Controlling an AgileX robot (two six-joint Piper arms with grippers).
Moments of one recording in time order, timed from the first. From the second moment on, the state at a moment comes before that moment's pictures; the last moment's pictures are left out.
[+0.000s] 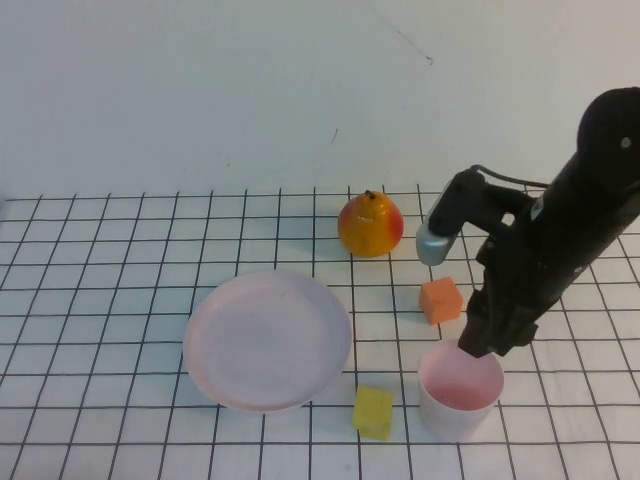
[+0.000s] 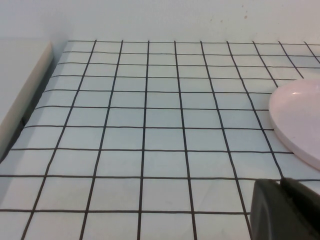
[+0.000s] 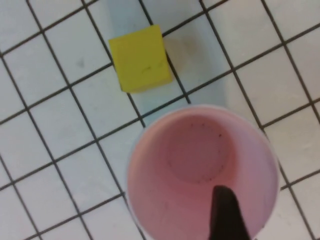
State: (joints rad) right arm 0.44 1.75 -1.31 0.29 1.04 -0.77; left arm 0.00 -0.01 0.02 -0.12 0.38 0.01
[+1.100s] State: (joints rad) right arm 0.54 1.99 -1.75 0.32 1.02 -0.81; left arm 0.00 -0.01 0.02 -0.12 0.38 0.01
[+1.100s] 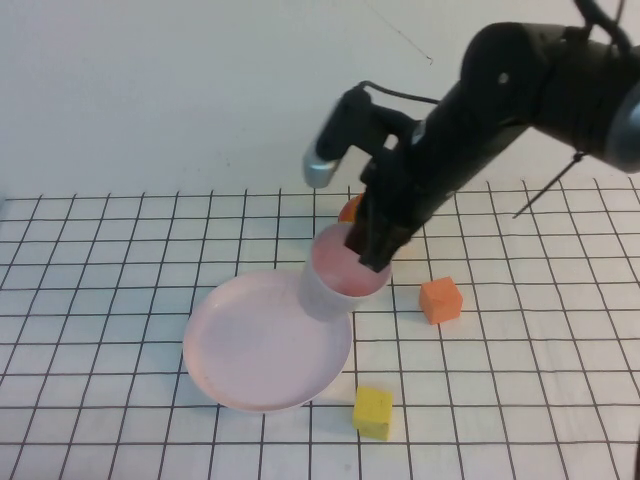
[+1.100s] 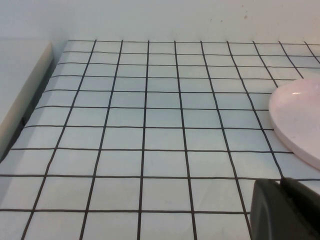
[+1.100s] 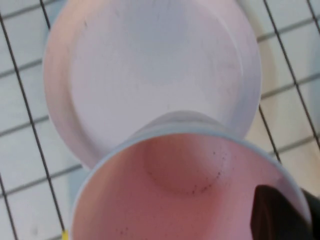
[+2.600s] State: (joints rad) right arm 0.66 2.28 -2.27 0.23 1.23 -0.60; left arm 0.00 -0.01 0.02 -0.12 0.38 0.01
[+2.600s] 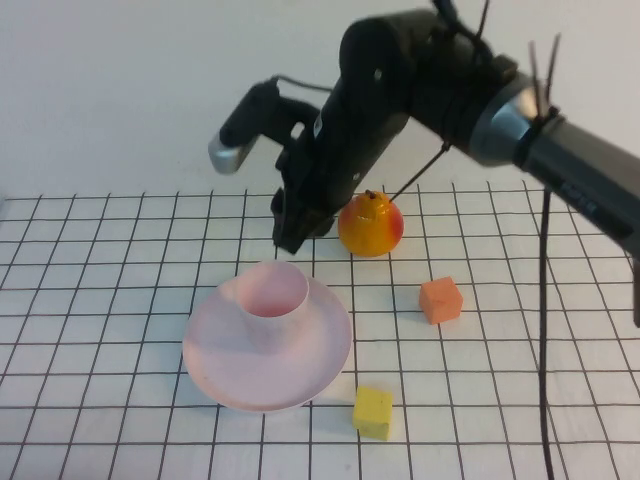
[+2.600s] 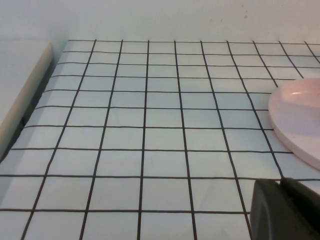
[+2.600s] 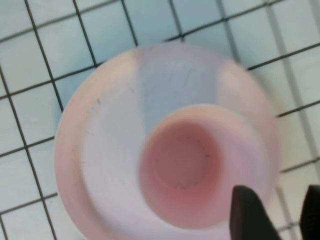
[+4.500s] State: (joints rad) right arm 0.66 1.17 -1.38 -0.11 0.90 -0.35; left arm 0.00 -0.01 0.02 -0.12 0.38 0.01
